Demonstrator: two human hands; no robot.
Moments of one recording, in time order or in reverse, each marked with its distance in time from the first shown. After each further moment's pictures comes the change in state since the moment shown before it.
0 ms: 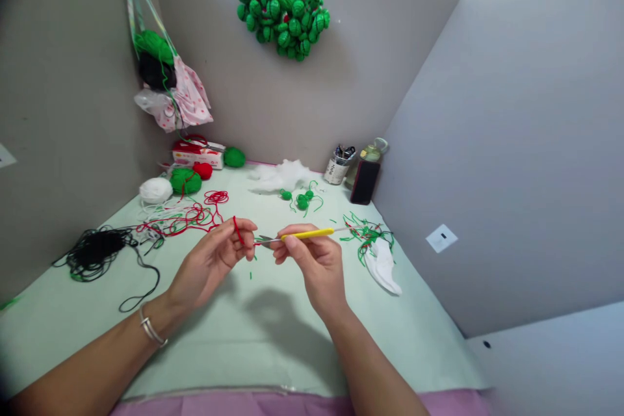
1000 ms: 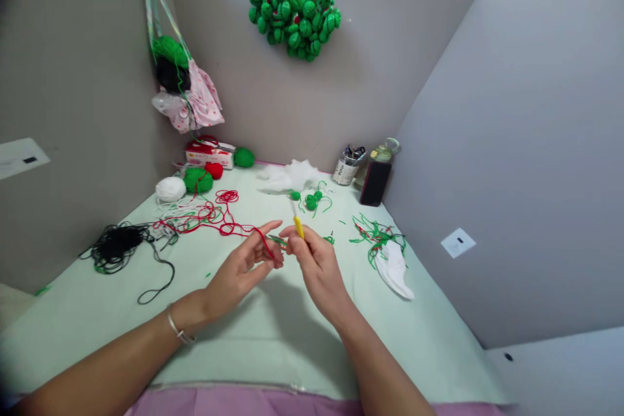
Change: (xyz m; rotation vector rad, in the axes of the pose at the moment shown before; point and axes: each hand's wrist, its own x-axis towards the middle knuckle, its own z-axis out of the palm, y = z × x) left_hand -0.007 -0.029 -0.002 0.408 -0.143 0.087; right_hand 0.000 0.008 -0.003 -0.389 -0.117 0.089
